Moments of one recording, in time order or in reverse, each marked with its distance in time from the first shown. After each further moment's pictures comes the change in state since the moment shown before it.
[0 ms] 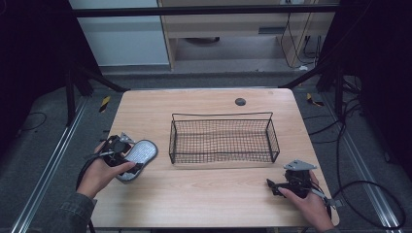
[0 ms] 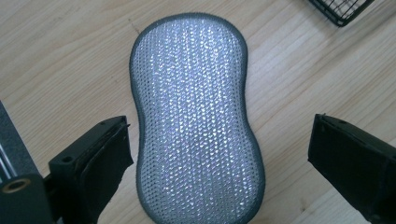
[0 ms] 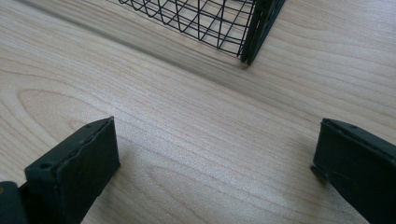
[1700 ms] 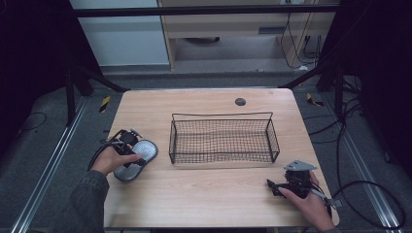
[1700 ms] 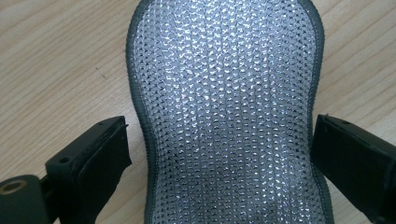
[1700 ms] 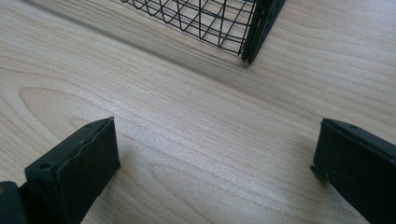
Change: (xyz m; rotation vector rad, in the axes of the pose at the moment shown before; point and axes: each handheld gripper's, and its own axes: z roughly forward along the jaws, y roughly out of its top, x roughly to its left) left arm 0.033 0.019 0.062 0.200 -0.079 -0.056; right arm 0.000 -0.001 -0.001 0.001 0.002 -0.001
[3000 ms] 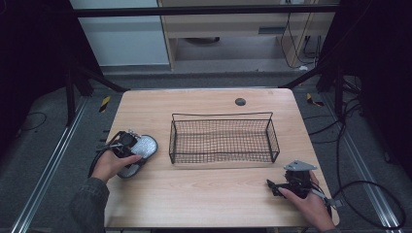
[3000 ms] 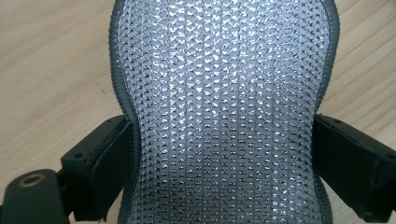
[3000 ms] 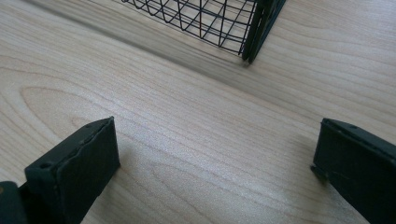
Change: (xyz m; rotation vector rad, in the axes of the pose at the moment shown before) left arm -0.007 -0.008 -0.008 -0.167 0.028 0.013; right arm 0.000 0.000 0.000 0.000 0.000 -0.003
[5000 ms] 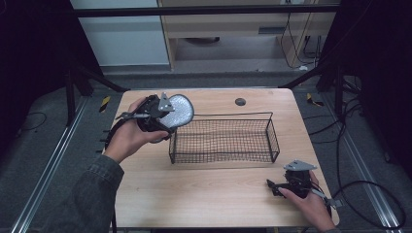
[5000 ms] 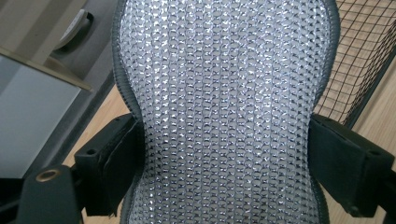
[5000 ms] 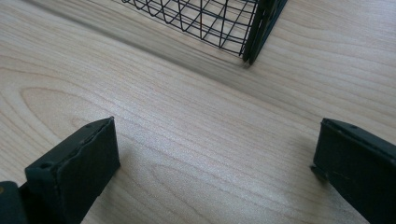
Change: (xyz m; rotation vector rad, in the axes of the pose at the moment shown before) left arm -0.093 0.131 -0.115 -0.265 0.132 0.445; right arm -0.001 0.000 0.000 0.003 0.002 -0.007
